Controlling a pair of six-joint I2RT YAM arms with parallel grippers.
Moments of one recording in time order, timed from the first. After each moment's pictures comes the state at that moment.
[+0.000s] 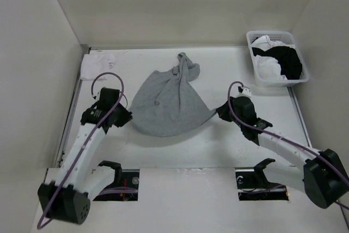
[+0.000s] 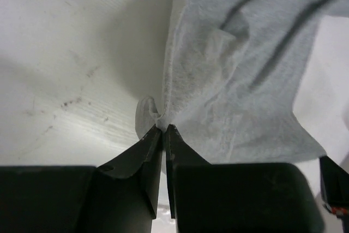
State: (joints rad) left arm -0.22 0.88 0.84 -0.88 -0.09 -0.95; right arm 0.51 1.05 0.47 0.08 0.14 0.73
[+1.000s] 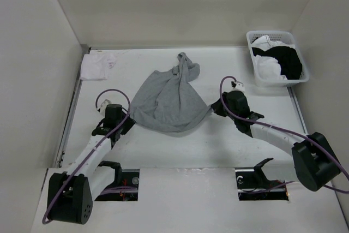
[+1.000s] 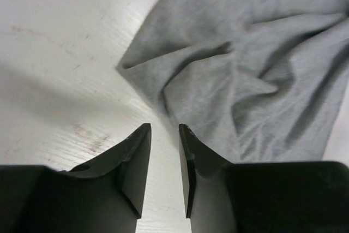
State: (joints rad) left arm -0.15 0.93 0.40 -0.27 -0.10 -0.93; right arm 0.51 1.27 0.57 0.15 0.13 0.72
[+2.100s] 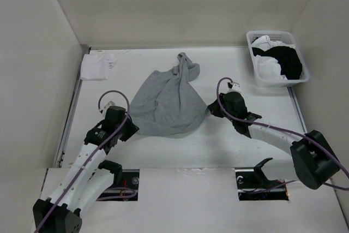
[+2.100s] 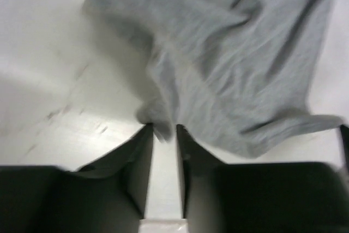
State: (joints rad) left arm -0.29 0.75 0.56 -0.67 -0.07 -0.97; right arm 0.54 1.29 0.57 0.19 0.12 0.72
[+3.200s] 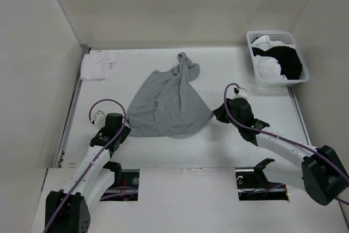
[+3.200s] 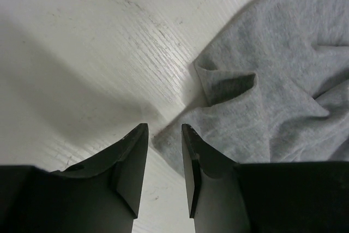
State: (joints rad) left arm -0.19 0.77 0.31 -0.43 -0.29 -1.07; right arm 0.54 1.12 0.47 0.12 0.14 0.72
